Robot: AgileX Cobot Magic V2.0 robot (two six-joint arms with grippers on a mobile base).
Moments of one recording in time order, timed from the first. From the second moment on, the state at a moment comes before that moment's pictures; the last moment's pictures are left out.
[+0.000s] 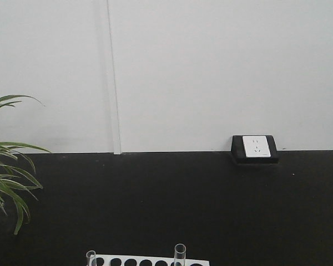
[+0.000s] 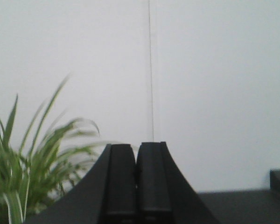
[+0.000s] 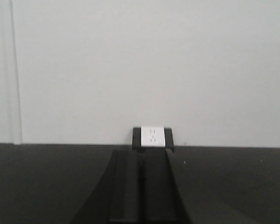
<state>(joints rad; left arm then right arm) 0.00 -0.01 -0.14 0.07 -0.12 -0.15 0.02 0.00 -0.11 -0.17 0.01 0.13</state>
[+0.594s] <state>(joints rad) 0.00 0.44 -0.54 0.08 0.15 -0.15 0.02 0.41 -0.39 -0.17 0.14 0.14</state>
